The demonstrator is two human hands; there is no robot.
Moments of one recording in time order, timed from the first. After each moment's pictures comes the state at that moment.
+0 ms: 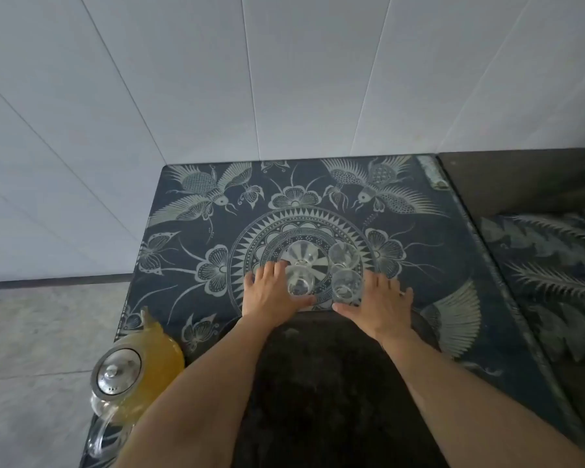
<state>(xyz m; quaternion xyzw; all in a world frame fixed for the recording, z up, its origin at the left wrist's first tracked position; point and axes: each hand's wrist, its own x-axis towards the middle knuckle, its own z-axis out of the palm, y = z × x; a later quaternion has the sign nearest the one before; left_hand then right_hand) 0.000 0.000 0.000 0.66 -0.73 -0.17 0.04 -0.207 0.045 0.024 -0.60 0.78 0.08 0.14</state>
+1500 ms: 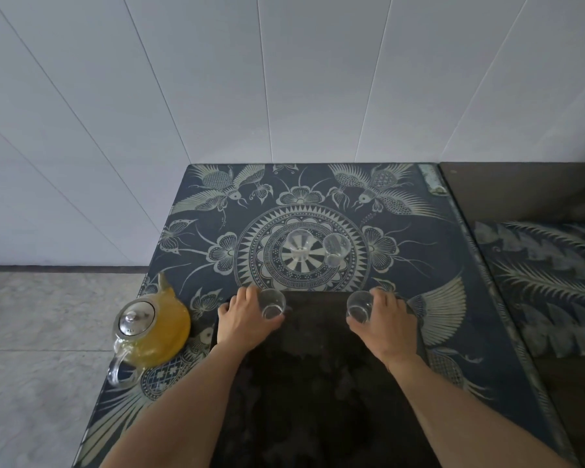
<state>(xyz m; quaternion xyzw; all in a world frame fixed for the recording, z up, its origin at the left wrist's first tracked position) 0.031 0.104 -0.007 0.73 -0.65 -0.18 0.07 -0.238 0.134 0.026 -0.62 0.77 -0.05 0.13</state>
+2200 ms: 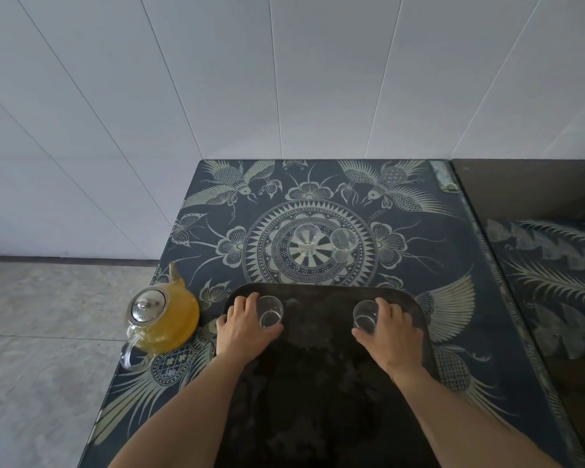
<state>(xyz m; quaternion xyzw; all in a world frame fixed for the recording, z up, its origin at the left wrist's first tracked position) 0.038 0.142 -0.012 0.75 -0.62 -0.20 0.05 -0.241 0.158 0.009 -0.62 0.77 -0.01 0.16</state>
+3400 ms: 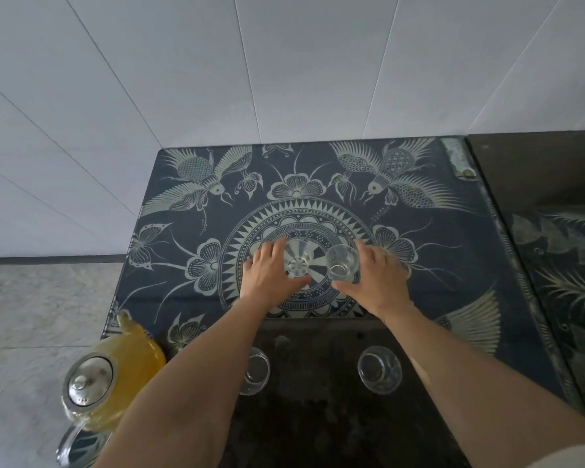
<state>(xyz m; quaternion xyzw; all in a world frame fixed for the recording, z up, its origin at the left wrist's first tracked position) -0.021 -0.056 -0.021 0.67 -0.70 -0.21 0.05 -0.243 -0.030 -0.004 -0.68 0.71 -0.01 0.17</state>
